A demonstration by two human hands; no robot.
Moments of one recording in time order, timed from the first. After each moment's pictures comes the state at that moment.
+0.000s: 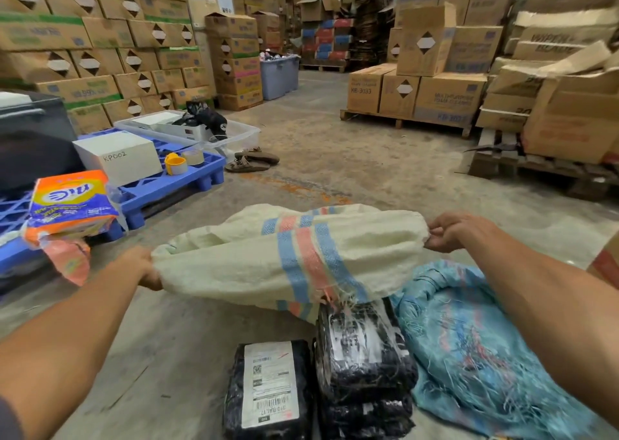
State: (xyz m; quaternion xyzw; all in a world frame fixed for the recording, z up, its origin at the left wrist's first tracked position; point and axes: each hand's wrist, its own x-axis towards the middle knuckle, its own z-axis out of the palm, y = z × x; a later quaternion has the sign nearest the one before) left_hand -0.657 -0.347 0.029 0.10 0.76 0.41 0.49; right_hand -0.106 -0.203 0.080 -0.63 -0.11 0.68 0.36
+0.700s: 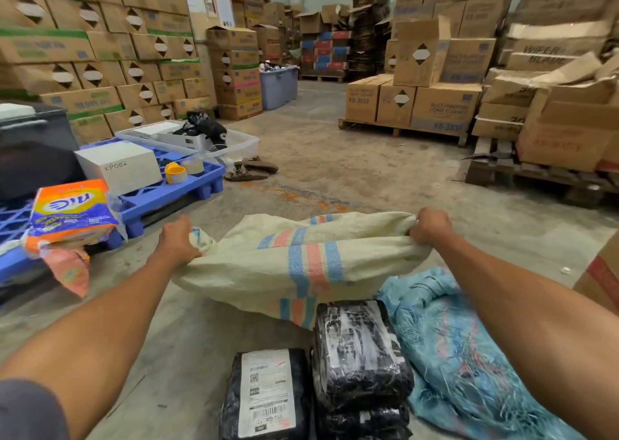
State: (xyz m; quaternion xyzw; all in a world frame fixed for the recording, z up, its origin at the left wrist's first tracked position) left_hand -0.616 -0.293 0.033 0.51 0.84 0.19 0.06; right_hand -0.128 -0.192 0.072 -0.75 -0.65 0.10 0.08
